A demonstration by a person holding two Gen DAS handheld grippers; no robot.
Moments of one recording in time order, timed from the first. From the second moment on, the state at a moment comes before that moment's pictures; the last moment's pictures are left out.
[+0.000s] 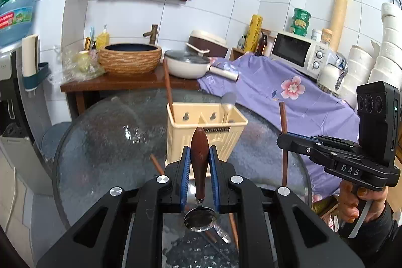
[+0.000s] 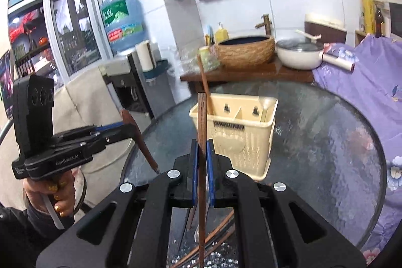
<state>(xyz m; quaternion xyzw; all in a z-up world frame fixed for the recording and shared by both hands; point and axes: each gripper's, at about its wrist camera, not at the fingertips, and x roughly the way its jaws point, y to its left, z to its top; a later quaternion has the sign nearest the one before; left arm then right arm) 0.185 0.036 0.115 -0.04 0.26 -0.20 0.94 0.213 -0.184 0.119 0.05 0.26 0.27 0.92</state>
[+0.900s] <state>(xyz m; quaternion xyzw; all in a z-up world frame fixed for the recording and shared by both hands) 0.301 0.000 0.188 -0.06 0.19 -0.13 0.97 0.319 -0.161 0.216 0.02 0.05 0.12 0.99</state>
